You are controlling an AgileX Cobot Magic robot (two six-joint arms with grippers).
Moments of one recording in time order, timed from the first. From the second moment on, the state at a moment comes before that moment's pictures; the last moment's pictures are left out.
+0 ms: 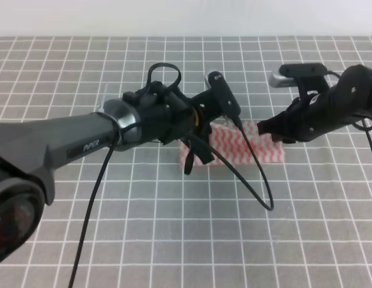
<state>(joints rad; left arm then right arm) -0.66 2.10 -1.54 0.35 0.35 0.34 0.29 1.89 -1.31 0.33 0.49 -0.16</state>
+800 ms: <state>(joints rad) -0.64 2.13 -1.57 0.34 0.32 0.33 0.29 1.91 -1.31 0.33 0.43 -0.16</state>
